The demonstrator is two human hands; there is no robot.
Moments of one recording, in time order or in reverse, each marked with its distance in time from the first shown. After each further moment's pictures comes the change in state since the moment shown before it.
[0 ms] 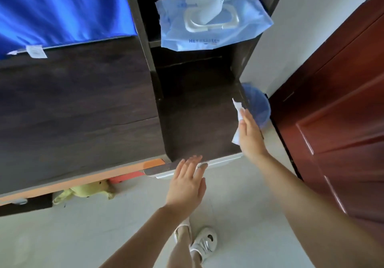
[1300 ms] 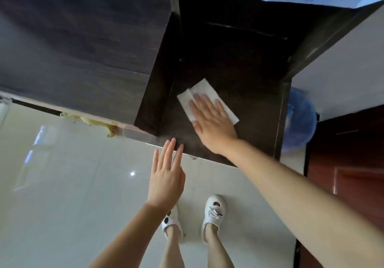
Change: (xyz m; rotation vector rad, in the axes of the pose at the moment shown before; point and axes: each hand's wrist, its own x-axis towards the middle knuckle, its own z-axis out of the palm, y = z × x) left_hand 0.014 0.037 0.084 0.171 0.123 -0.726; right_hand 0.064 0.013 0.089 -0.777 -0.578 -0.946
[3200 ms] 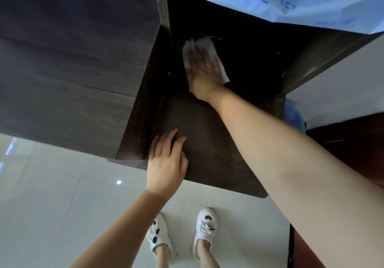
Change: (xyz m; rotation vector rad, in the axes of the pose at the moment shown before) left_hand 0.085 0.003 0.011 -0.160 0.245 0.105; right_hand 0.144 0.057 -0.046 0.161 0.035 0.228
